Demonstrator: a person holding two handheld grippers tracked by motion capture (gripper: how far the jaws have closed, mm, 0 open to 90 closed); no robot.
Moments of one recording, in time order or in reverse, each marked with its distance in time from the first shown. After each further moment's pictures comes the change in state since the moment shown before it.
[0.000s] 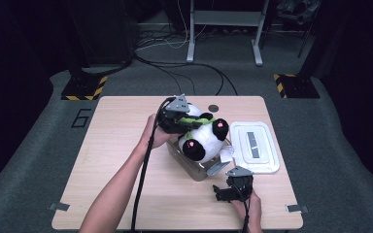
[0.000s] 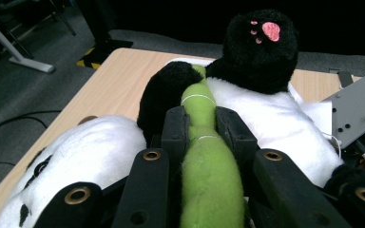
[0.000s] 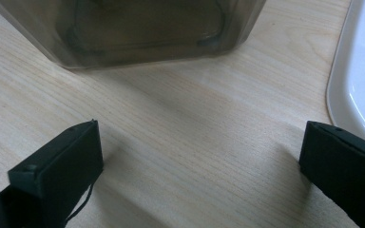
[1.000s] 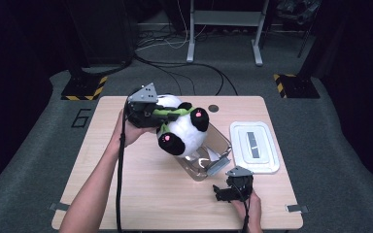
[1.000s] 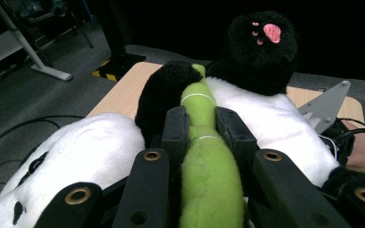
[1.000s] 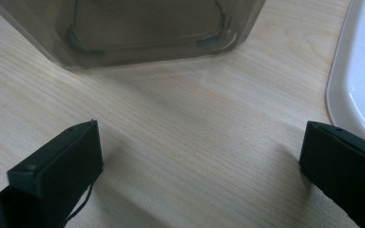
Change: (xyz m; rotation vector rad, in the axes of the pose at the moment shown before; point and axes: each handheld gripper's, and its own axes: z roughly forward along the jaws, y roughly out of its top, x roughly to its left) left arm 0.011 0.001 -0.082 -0.078 0.036 -0.041; right arm 0.000 0.000 0.000 0.001 -0.010 0.006
